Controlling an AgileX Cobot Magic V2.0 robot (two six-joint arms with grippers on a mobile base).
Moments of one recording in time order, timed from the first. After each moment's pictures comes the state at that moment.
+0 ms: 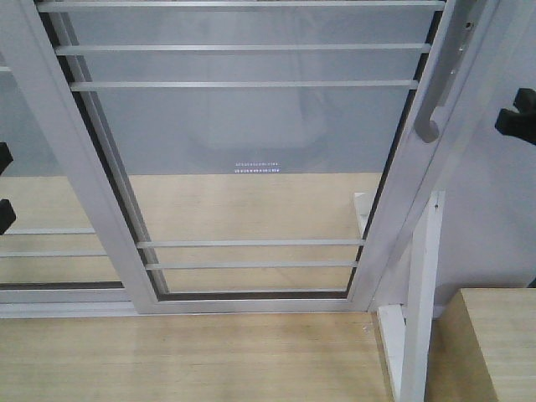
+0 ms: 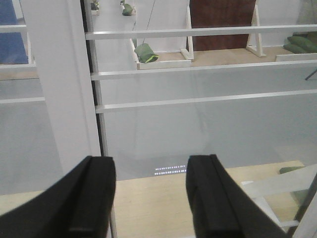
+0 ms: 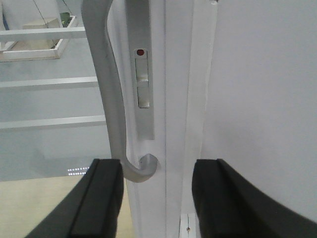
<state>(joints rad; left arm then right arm) -0.15 0.70 -0.44 -0.01 0.03 0.00 -0.06 1.18 -0.70 0.05 -0.11 -0.02</state>
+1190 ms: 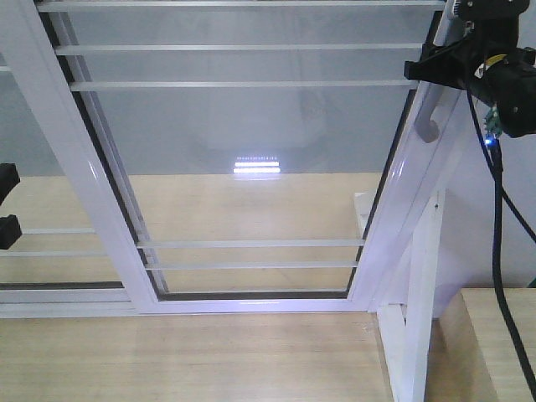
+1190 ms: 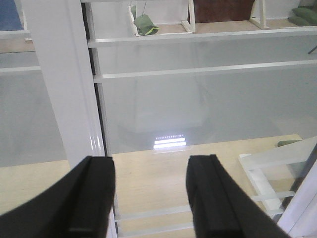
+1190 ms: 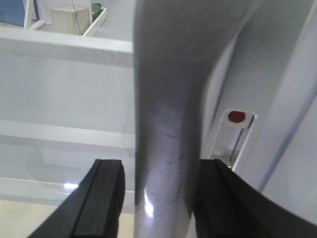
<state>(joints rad) -0.15 0.70 -0.44 -0.01 0.12 0.00 0.03 1.86 -1.22 -0.08 -0.28 -0.03</state>
